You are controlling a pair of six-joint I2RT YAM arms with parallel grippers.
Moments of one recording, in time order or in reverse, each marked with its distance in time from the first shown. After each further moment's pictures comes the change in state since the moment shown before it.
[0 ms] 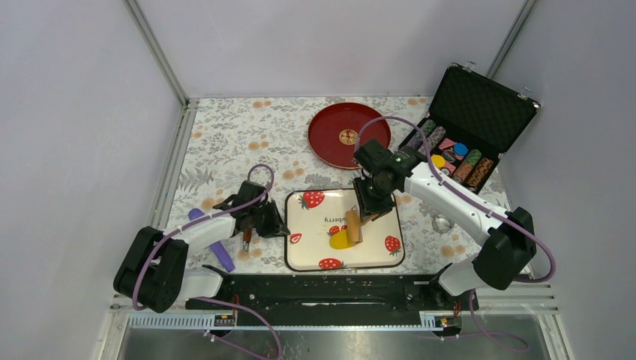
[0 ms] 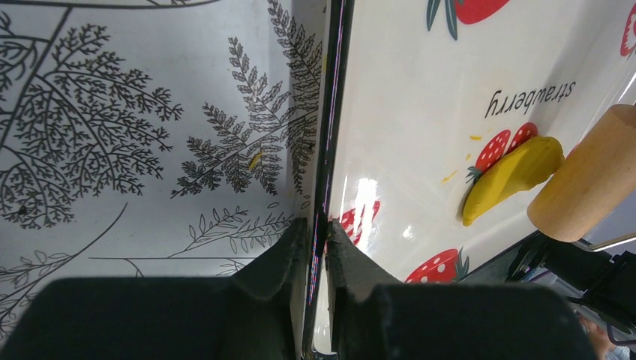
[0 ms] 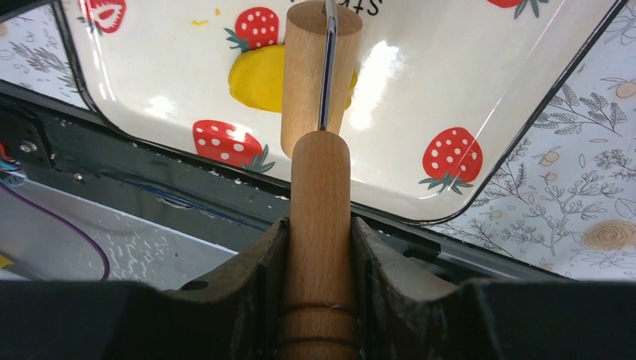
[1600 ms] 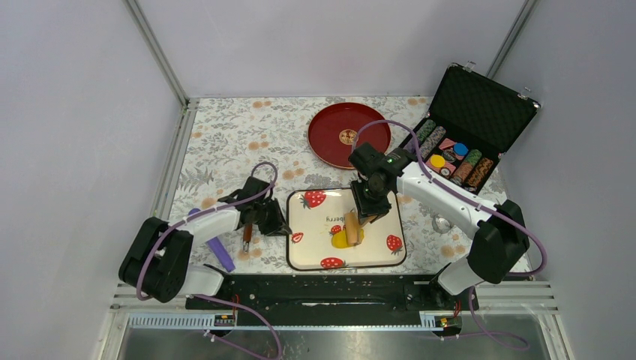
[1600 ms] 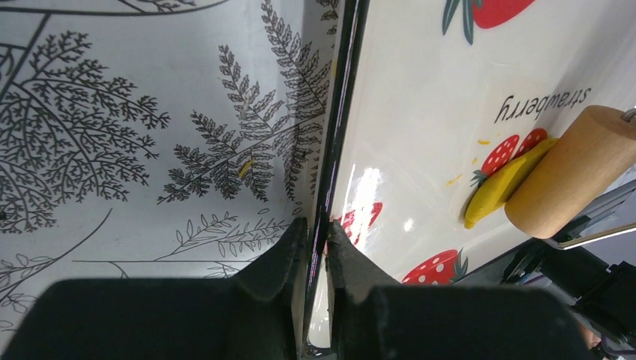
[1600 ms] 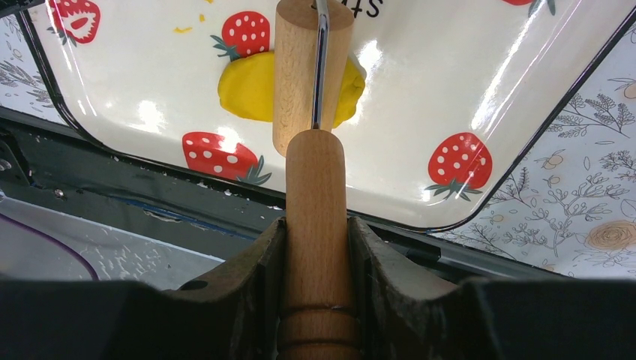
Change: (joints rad) left arm -0.011 0.058 0.060 -0.054 -0.015 -0.019; right arm 0.010 0.054 -0.031 0.013 0.042 0.021
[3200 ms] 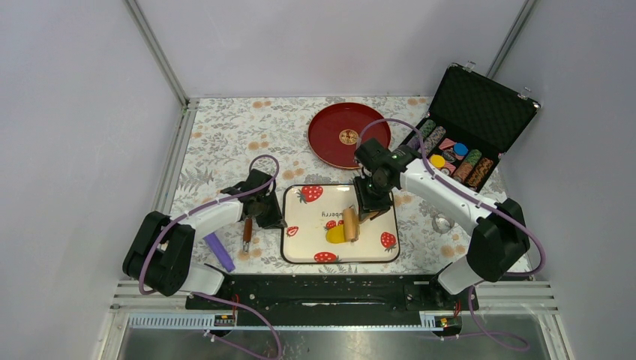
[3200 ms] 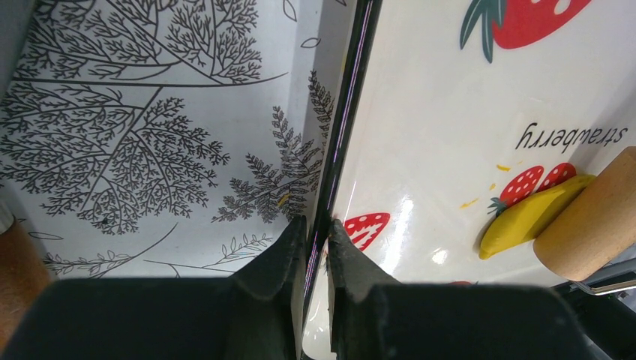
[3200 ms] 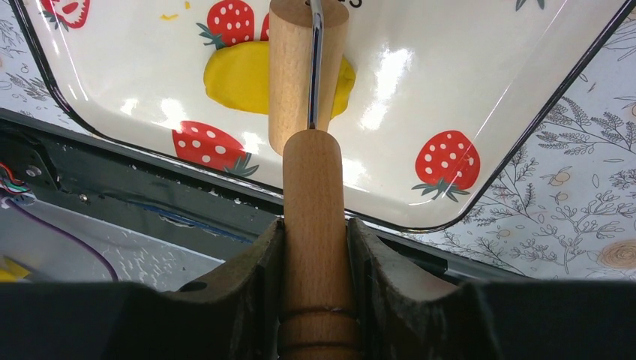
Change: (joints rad) left arm -0.005 0.054 0.117 -0.117 -0.162 0.027; right arm -0.063 0.014 -0.011 0.033 -0.049 -0.025
